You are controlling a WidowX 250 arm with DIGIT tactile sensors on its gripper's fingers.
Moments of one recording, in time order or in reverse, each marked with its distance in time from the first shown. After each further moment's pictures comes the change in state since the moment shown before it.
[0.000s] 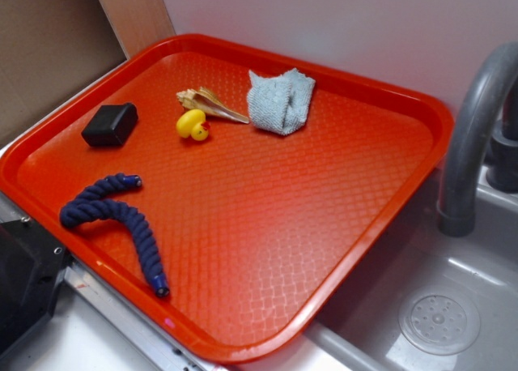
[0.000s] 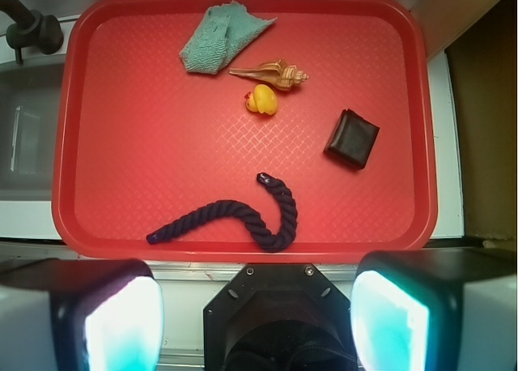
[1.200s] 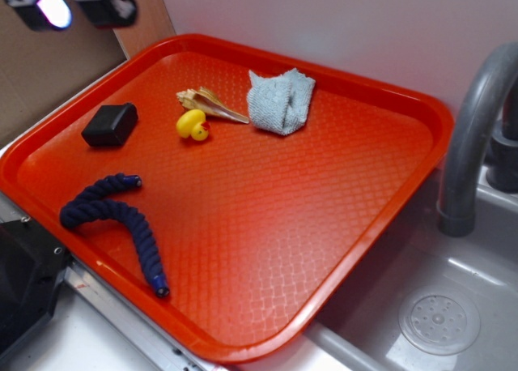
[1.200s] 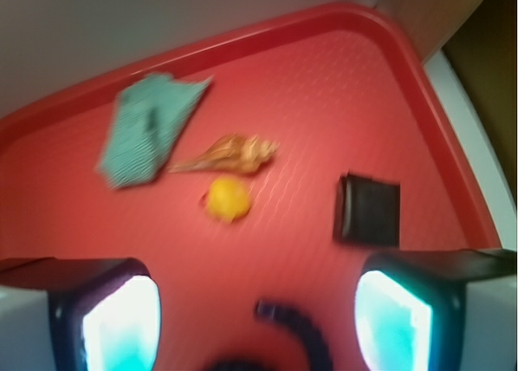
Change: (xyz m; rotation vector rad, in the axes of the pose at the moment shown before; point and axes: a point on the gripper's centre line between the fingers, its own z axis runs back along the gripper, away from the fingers) arm 0.088 0.020 -0.112 0.047 -0.058 0.332
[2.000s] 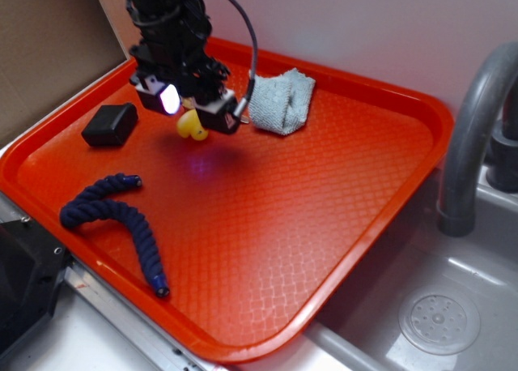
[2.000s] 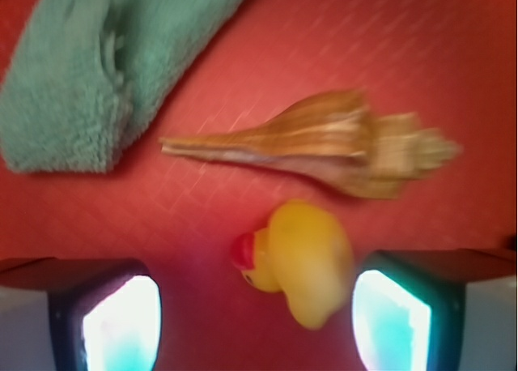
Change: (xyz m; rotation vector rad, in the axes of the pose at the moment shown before) arm 0.009 -0.025 -0.105 0.041 0.142 -0.149
